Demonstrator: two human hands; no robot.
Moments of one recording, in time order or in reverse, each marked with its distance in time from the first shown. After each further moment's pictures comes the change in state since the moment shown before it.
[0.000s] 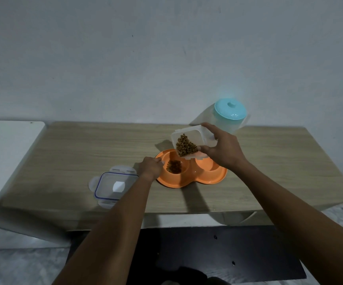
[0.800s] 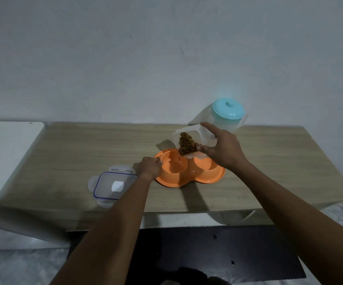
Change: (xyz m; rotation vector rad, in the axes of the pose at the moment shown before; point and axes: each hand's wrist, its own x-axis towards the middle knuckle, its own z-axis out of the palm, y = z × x) left_hand -0.012 0.007 -0.001 0.063 0.024 0.002; right_hand -0.002 0.006 -0.004 -0.059 0.018 -0.017
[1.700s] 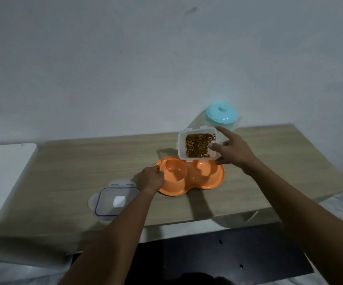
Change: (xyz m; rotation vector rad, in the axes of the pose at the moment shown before) left_hand -0.004 0.003 -0.003 0.182 0.043 0.115; right_hand -0.004 0.006 -0.021 0.480 -0.036 0.371
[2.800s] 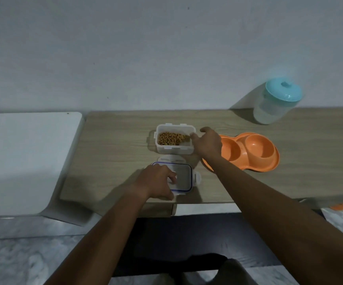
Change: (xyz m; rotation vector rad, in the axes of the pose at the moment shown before) left_hand -0.023 -0.128 -0.126 0.558 -0.359 0.449; right_hand 0.018 -0.034 0.256 -0.267 0.140 0.087
